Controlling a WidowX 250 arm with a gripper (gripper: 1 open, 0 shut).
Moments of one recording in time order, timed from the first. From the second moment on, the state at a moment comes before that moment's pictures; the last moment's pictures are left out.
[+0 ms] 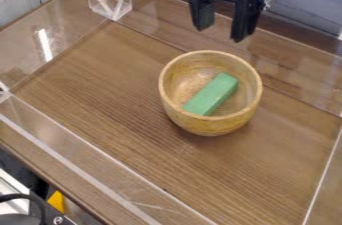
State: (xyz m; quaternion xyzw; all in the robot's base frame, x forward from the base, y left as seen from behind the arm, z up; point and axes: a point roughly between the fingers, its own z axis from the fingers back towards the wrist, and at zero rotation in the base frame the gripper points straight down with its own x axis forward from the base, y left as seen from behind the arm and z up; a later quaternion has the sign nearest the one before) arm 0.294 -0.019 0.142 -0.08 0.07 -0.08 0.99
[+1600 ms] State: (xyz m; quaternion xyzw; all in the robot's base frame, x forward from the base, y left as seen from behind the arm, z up) arm 0.306 -0.019 0.065 -0.04 0.04 -0.11 0.99
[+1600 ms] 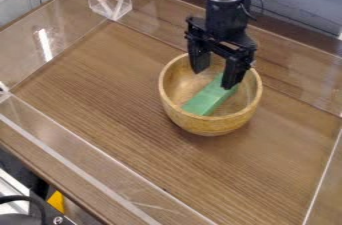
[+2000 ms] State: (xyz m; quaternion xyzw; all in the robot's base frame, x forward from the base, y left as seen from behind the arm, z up) arm 0.308 -0.021 0.063 -0.04 0.03 -0.11 0.99
